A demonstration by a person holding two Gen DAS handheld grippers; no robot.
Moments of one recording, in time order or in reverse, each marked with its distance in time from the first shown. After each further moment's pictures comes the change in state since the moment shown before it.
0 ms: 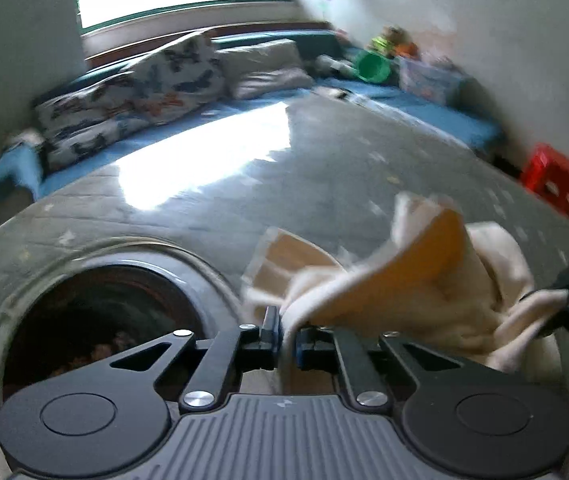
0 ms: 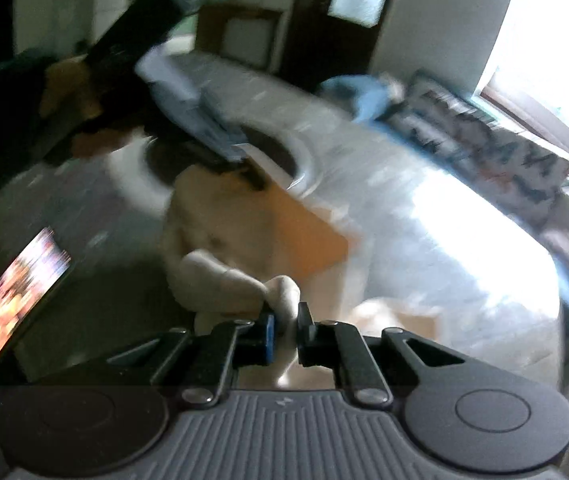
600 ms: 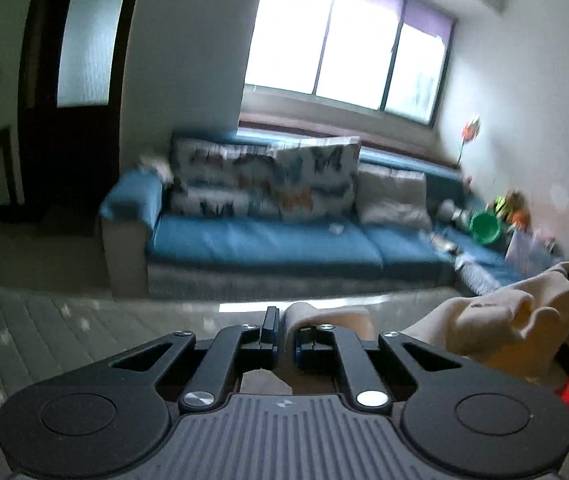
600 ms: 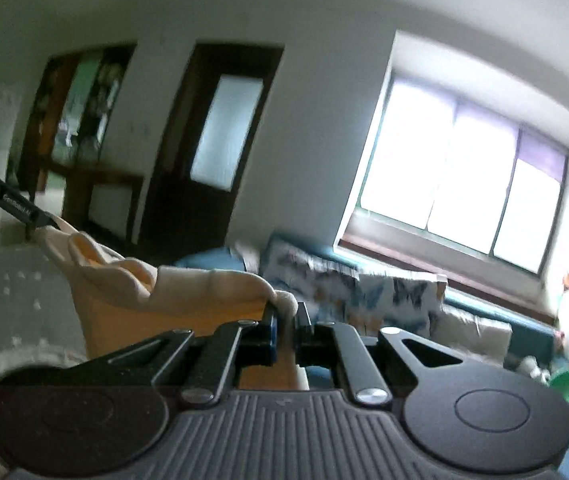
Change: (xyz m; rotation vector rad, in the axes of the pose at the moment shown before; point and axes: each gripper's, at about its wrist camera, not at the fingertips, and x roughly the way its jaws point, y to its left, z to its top) left arm -0.118 0.145 0.109 -0.336 -0.309 0.199; right arm -0.030 -0.097 0.135 0.122 -0.519 -0.358
